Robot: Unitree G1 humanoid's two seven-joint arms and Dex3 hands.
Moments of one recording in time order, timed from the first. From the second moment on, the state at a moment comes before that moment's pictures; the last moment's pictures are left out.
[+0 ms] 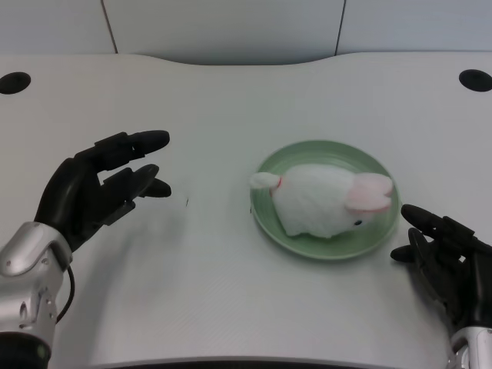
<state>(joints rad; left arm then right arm) -0.44 0.19 0.16 0.65 -0.29 -0.10 -0.49 -0.38 0.04 -0.23 1.22 0.04 -0.92 -0.04</state>
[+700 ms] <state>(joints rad) -0.08 0.19 0.28 0.18 -0.52 0.38 -0.45 -0.33 0.03 -0.16 1.12 -0.05 -0.89 -0.19</state>
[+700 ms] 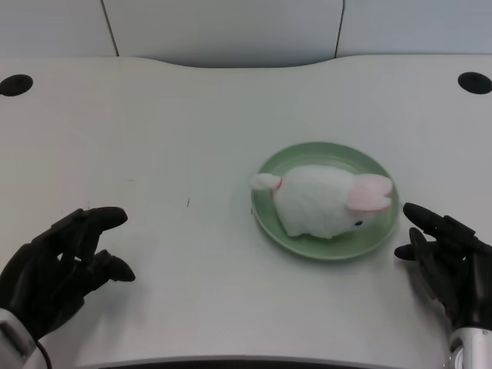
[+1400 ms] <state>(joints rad) -0.08 0.12 0.33 0.28 -0.54 0.29 -0.44 -0.37 -0.01 -0.18 1.21 -0.02 -0.93 -0.13</state>
